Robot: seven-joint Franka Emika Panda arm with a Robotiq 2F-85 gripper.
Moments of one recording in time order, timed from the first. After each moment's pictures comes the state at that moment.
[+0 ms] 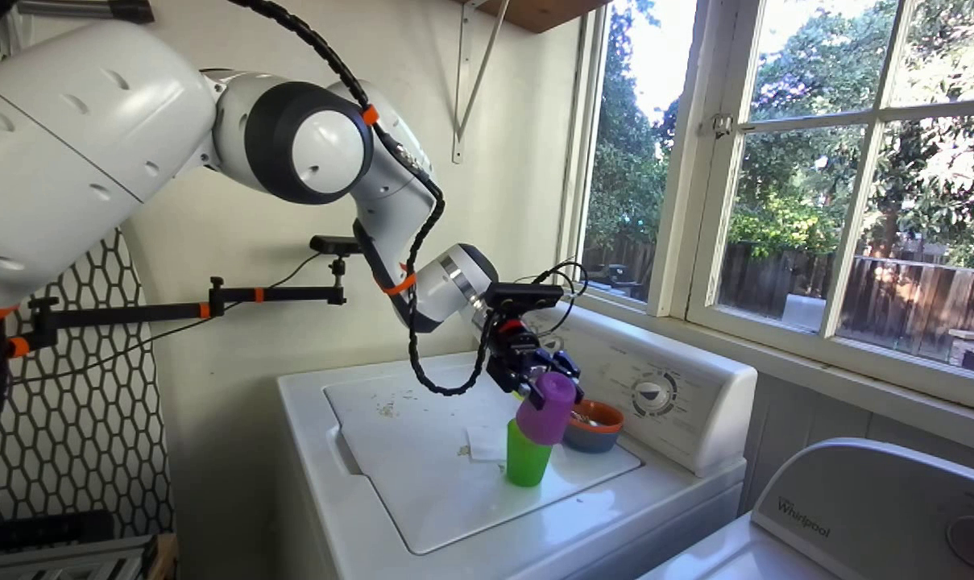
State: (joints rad) arm 0.48 0.72 0.23 -1.52 -1.20 1.29 -0.78
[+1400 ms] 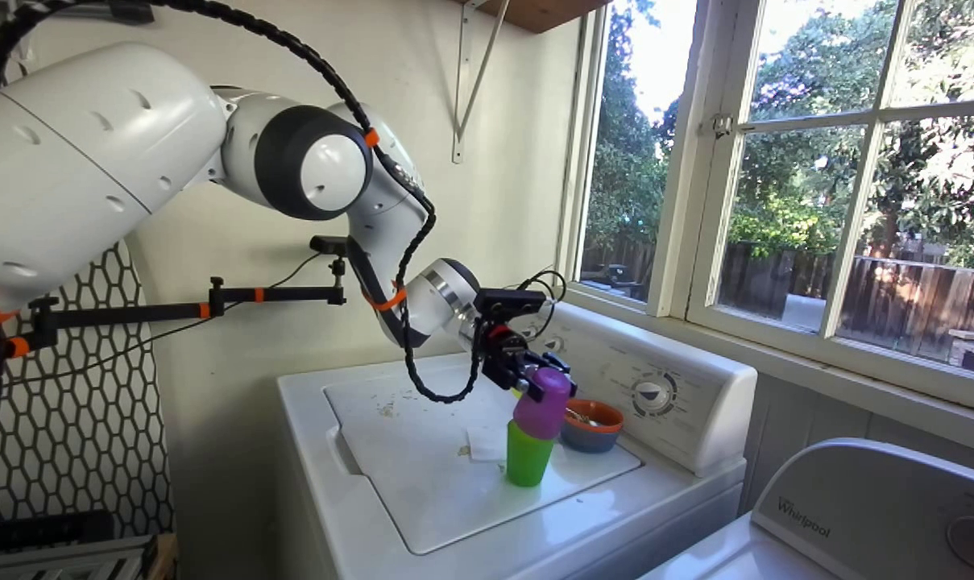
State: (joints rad) arm 0.53 0.77 0.24 -1.52 -1.33 1.25 -0.81
